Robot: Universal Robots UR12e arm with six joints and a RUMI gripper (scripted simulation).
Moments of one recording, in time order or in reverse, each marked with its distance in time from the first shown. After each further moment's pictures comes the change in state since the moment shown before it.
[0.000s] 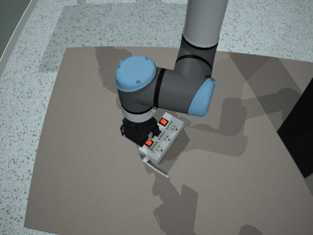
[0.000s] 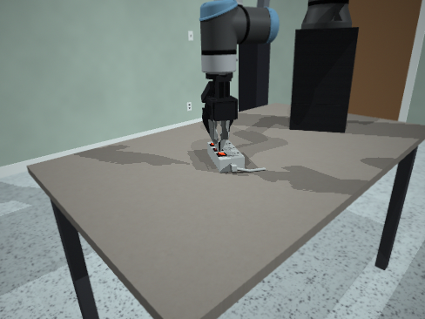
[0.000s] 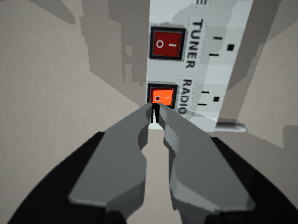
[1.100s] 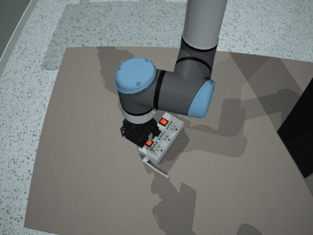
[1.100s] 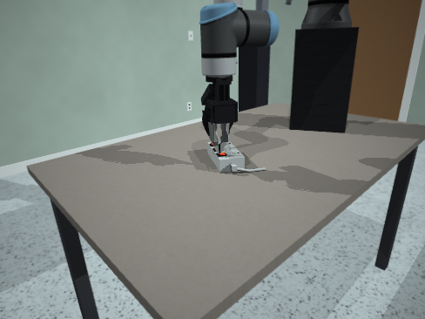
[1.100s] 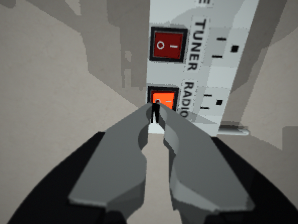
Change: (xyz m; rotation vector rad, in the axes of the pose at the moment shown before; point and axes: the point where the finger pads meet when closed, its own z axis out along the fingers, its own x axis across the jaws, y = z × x) arm 0.000 0.000 0.007 0.000 0.000 0.000
